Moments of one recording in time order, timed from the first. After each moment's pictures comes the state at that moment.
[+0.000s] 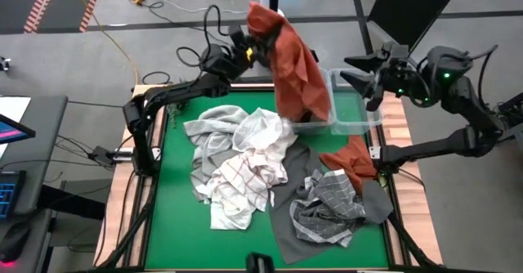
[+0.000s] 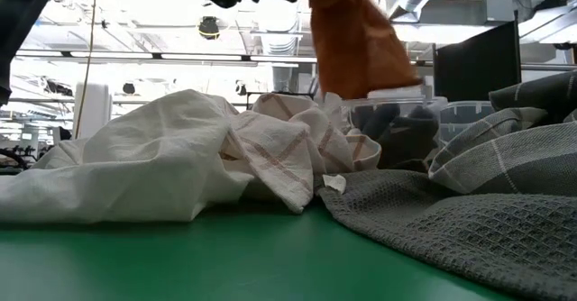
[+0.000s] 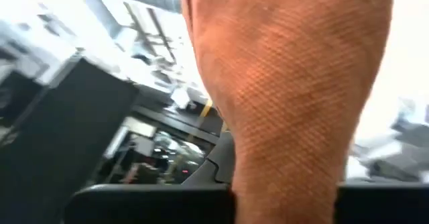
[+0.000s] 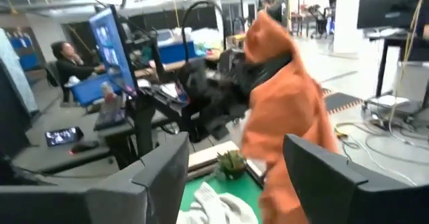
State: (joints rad) left arm 0.46 1.86 1.69 0.95 -0.04 -0.49; right arm -0.21 0.98 1.59 -0.59 0.16 0.12
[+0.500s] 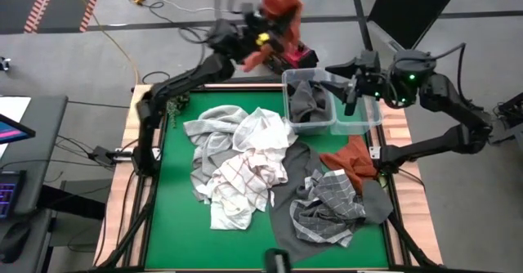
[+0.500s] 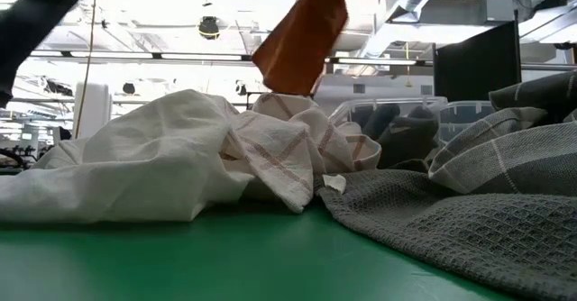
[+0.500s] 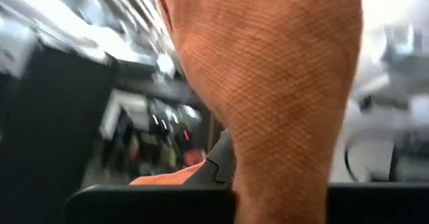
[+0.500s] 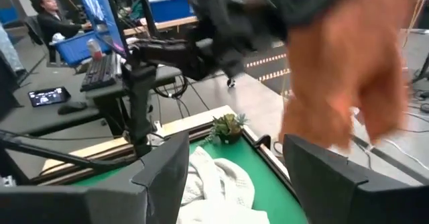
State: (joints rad) left arm 0.47 2.04 2.17 0.51 0.13 -0.35; right arm -0.21 1.07 1.59 -0.65 0.16 0.12
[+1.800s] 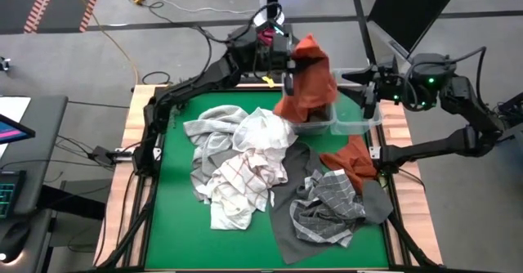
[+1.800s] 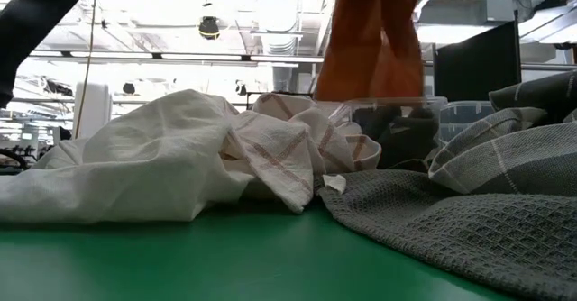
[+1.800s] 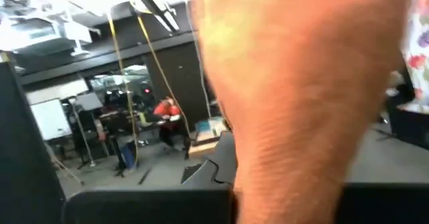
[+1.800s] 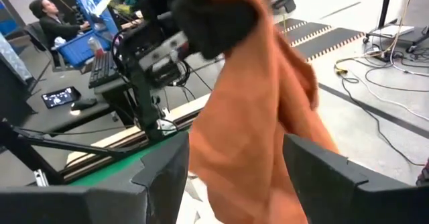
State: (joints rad) left arm 0.37 2.05 2.30 0.08 0.38 0.18; right arm -0.20 0.97 1.59 -0.83 0.16 0.25
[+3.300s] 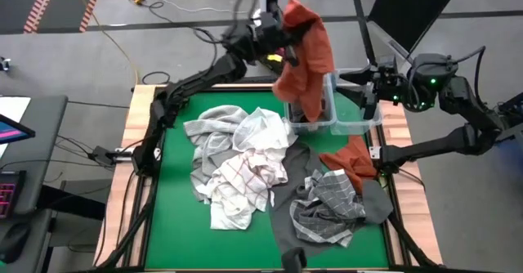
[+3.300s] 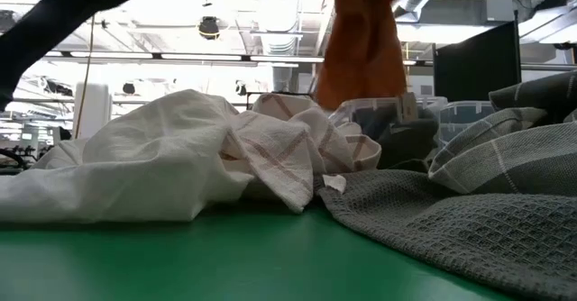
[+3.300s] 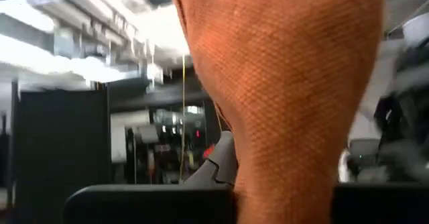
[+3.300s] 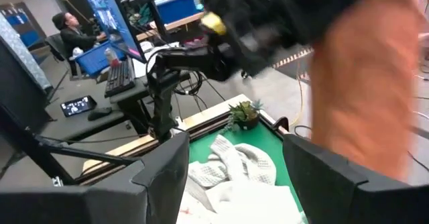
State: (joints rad) left arm 0.46 2.17 2.30 0.48 0.22 -0.03; right arm -0.16 0.98 1.59 -0.77 0.16 0.27
